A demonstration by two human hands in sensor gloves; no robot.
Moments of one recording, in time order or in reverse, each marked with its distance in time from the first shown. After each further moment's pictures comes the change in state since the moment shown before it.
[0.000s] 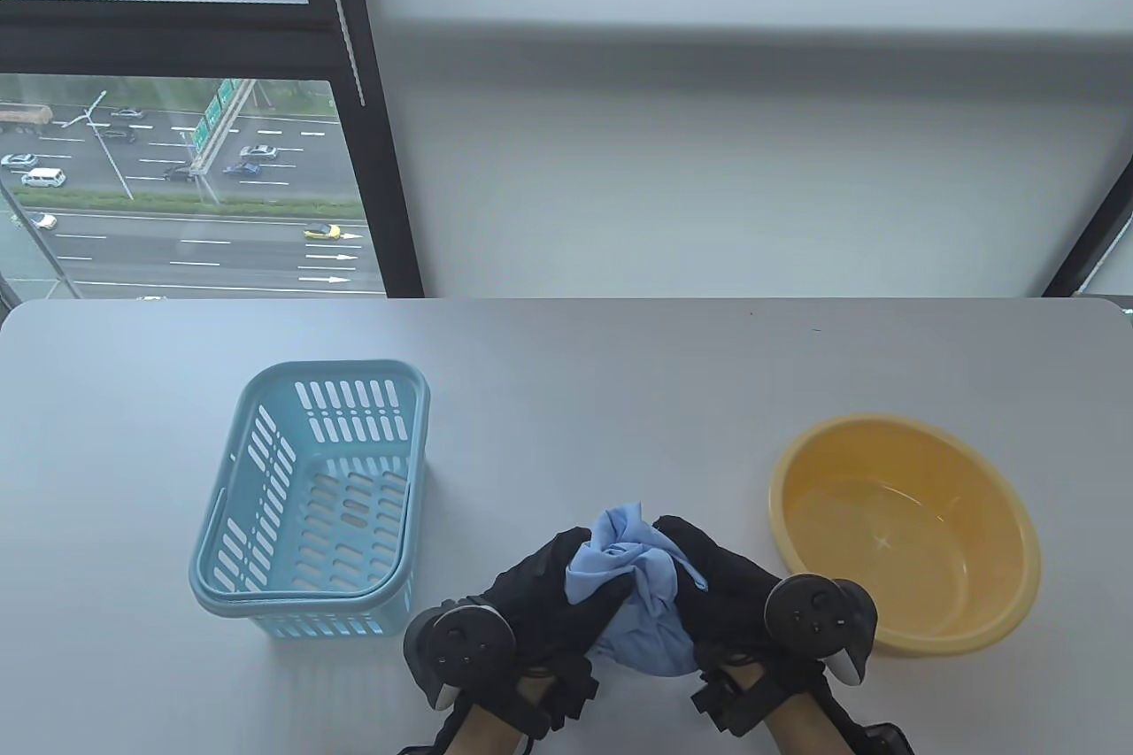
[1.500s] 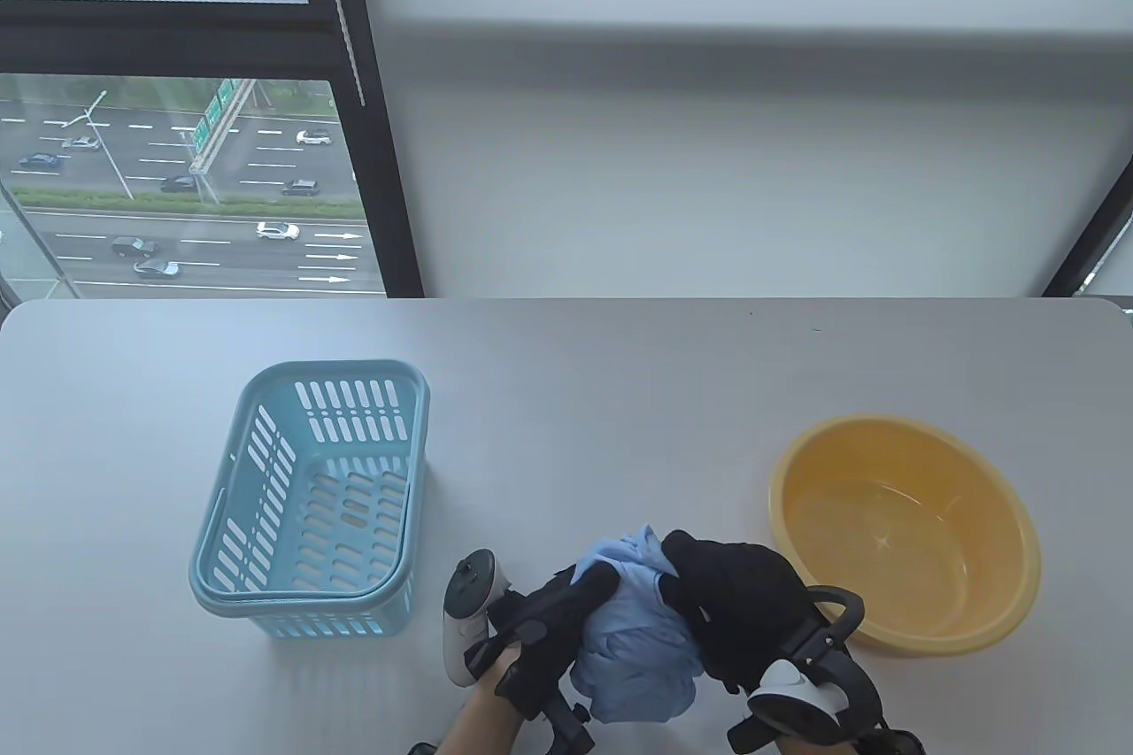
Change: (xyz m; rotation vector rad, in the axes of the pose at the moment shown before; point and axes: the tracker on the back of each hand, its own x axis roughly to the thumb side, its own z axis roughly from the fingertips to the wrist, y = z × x) left_hand -0.031 -0.051 0.004 -0.588 0.325 0.935; right_hand 0.036 -0.025 0.018 -0.396 -0.445 0.456
